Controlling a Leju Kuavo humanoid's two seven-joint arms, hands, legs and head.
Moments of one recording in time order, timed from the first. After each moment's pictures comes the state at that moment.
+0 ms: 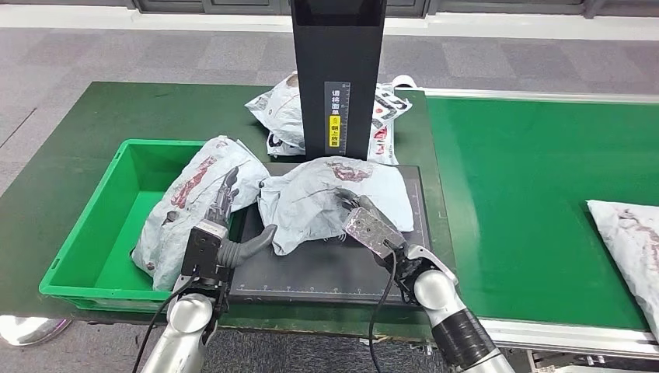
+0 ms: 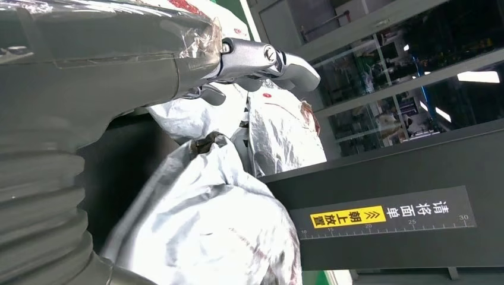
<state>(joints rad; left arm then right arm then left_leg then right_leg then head) -0.16 -0.14 -0.19 -1.40 -0.22 0.04 -0.30 -0.35 0.08 0.39 -1.12 0.23 0.20 -0.19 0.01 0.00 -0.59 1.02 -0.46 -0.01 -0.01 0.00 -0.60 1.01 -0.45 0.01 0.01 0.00</state>
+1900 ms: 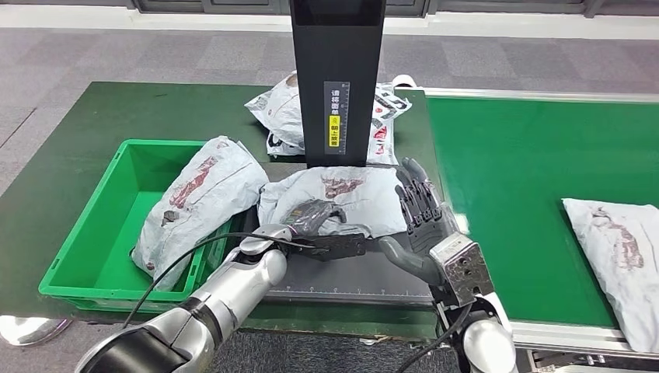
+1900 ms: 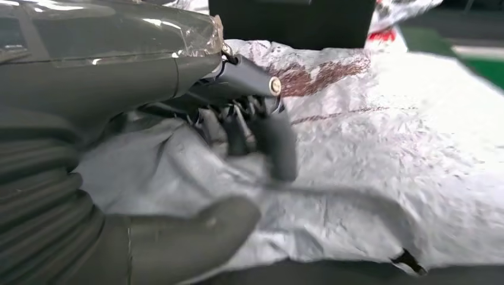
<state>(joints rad) -0.71 -0.26 -0.43 -0.53 -0.94 -0.07 -0.11 -0.03 0.14 0.21 -1.72 0.18 0.11 -0.28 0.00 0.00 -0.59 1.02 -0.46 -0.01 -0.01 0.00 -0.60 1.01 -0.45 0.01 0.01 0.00</state>
